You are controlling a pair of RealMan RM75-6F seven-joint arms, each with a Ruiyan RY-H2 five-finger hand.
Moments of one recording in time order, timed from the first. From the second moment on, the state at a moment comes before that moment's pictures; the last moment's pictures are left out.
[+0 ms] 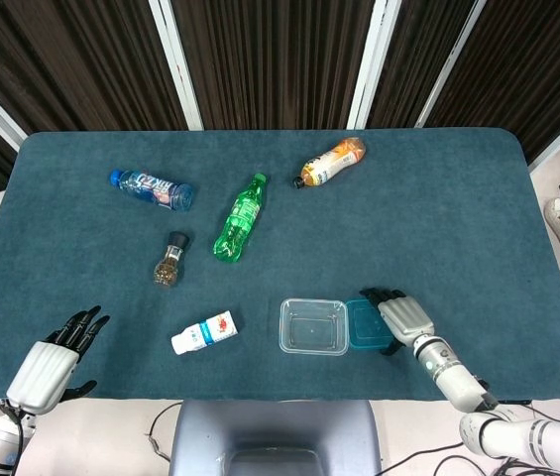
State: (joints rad) left arm -0.19 -1.18 0.07 -1.59 1.69 1.40 0.17; right arm 0.62 -1.39 0.02 -1.52 -1.02 0.78 -0.33
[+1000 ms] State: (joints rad) left arm -0.19 -1.17 0.07 -1.60 1.69 1.39 0.17; right arm 0.46 -1.31 0.02 -1.77 -1.26 1.17 -0.35
